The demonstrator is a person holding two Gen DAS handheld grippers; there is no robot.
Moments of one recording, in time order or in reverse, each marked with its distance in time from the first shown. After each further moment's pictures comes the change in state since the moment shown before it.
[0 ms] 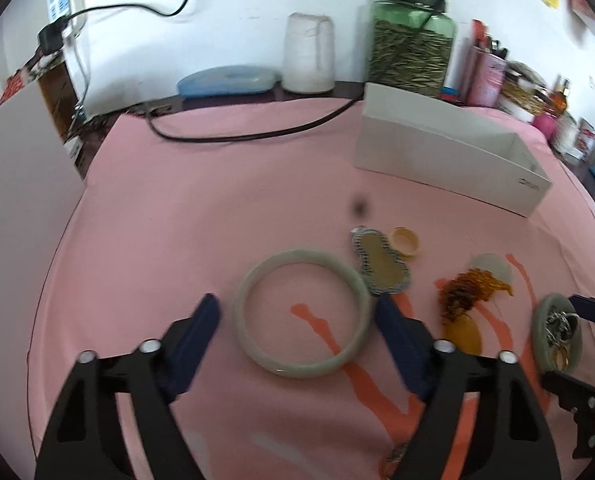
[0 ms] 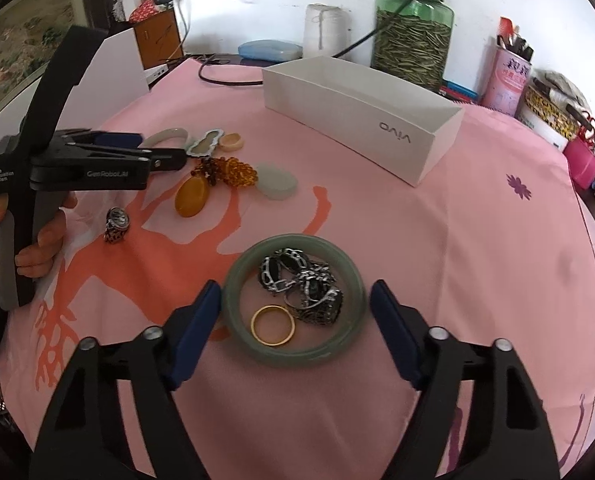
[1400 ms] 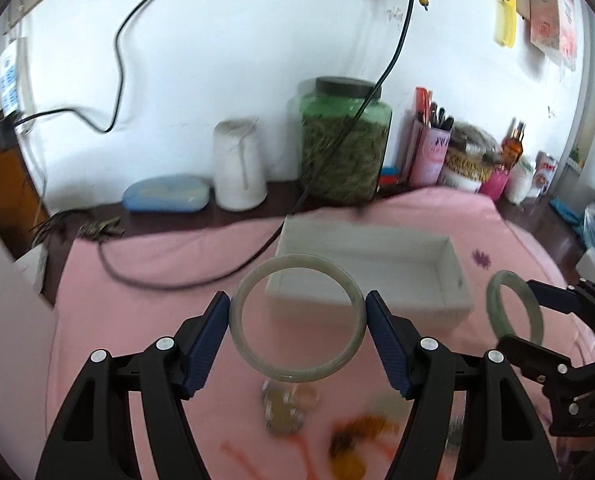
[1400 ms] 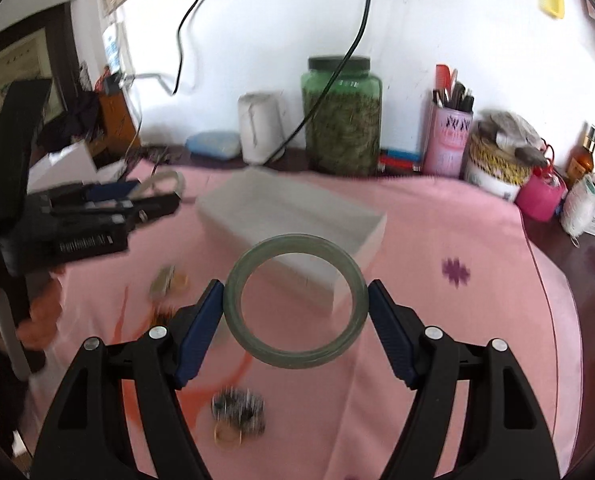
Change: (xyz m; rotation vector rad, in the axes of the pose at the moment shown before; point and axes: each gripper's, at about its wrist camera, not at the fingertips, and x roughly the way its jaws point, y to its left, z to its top) left arm -0.031 -0.057 0.101 0.074 -0.181 -0.117; right arm -0.038 -0.061 0.075 0.177 -0.195 -0.057
